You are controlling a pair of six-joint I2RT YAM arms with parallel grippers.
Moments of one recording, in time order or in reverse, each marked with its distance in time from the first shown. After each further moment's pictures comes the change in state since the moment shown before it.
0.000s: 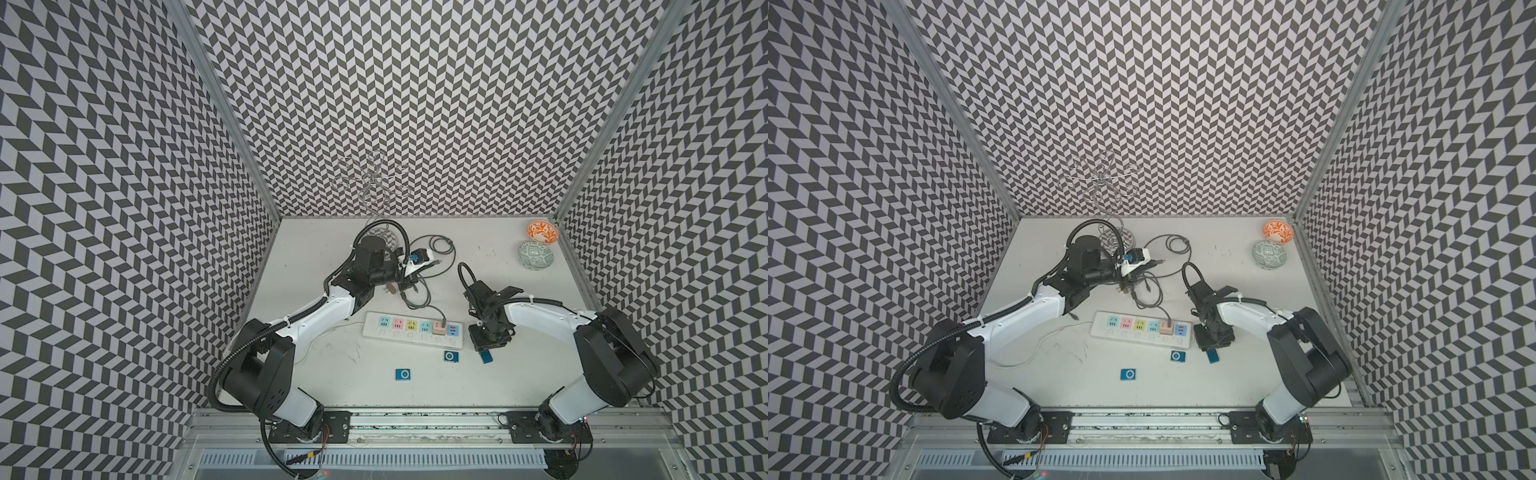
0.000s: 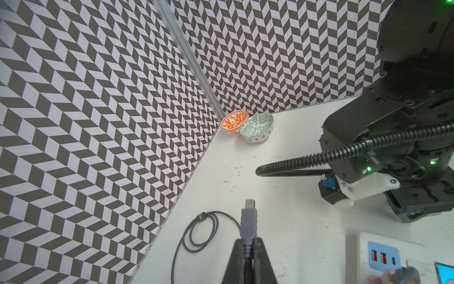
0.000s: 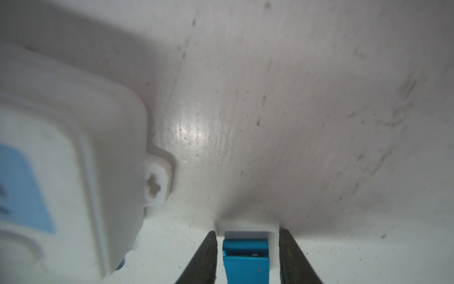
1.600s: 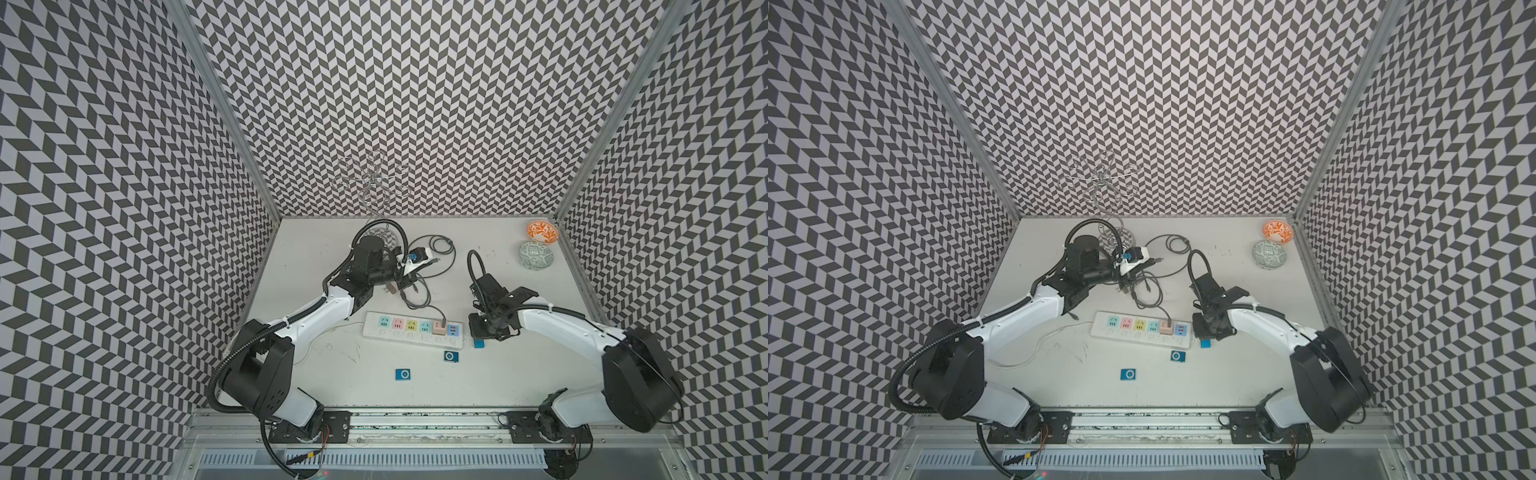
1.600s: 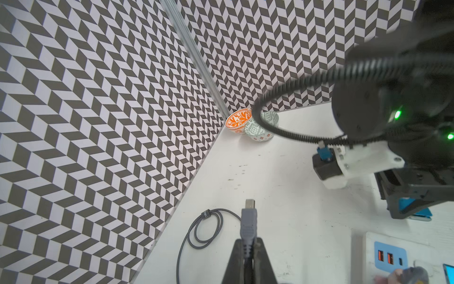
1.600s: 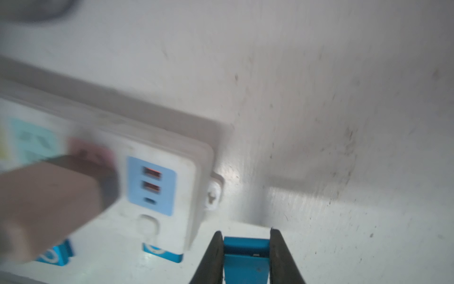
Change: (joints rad) left arm 0.006 -0.014 -0.009 0.014 -0.022 -0.008; right arm 0.005 -0.218 -0.019 0.163 0.034 0.153
